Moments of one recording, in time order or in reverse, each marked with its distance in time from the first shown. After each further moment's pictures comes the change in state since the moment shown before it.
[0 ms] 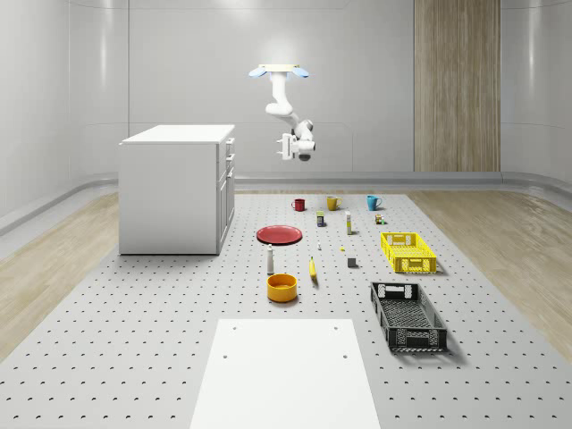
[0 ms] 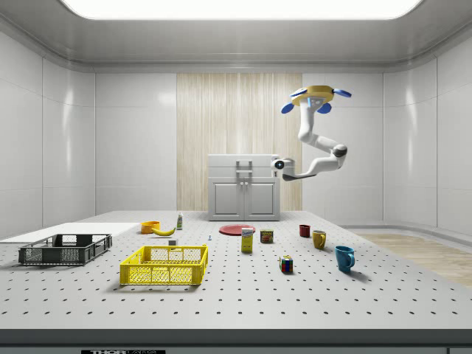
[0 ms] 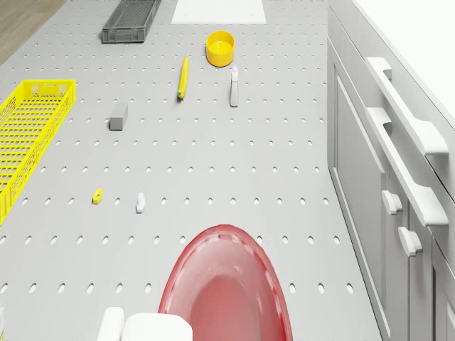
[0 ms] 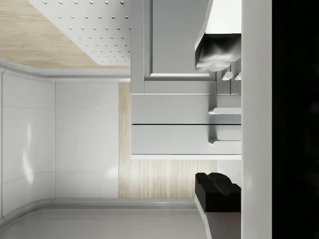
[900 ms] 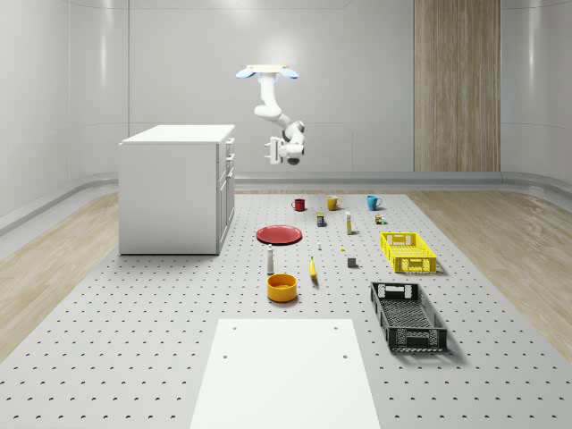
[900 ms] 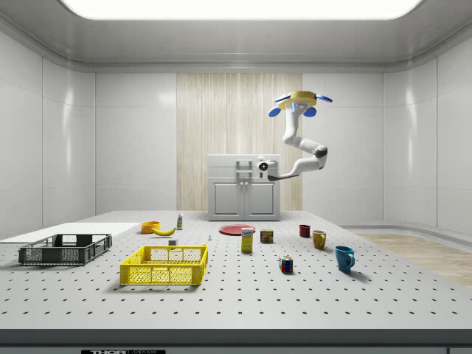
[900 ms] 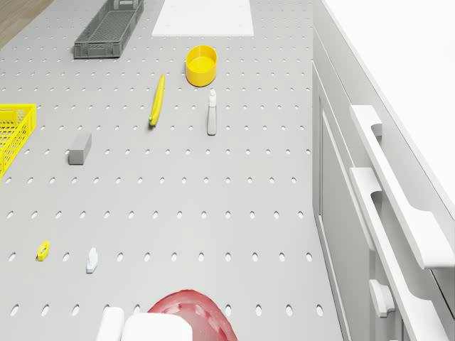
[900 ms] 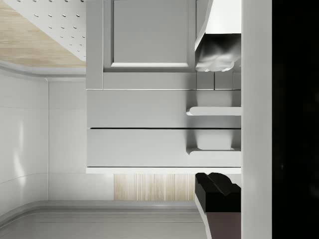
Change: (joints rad) arm 0.034 -0.038 -0.010 -0.005 -0.031 0.032 0.026
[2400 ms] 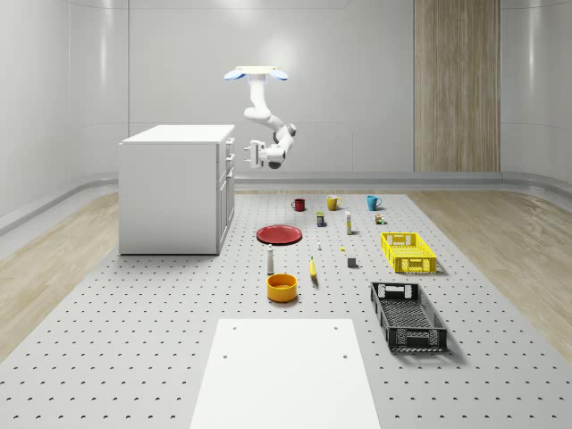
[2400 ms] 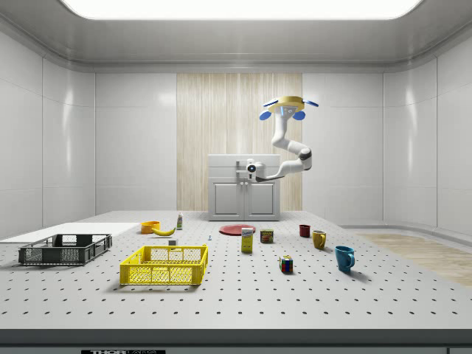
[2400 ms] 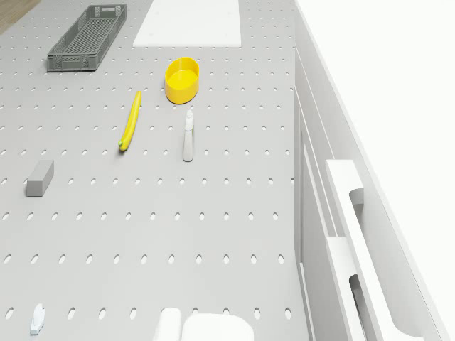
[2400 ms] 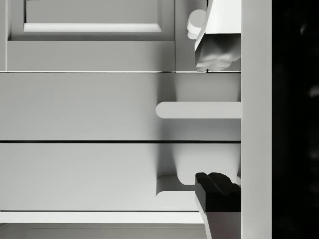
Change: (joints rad) arm 0.060 -0.019 0.117 -0.102 0.088 0.179 -0.012
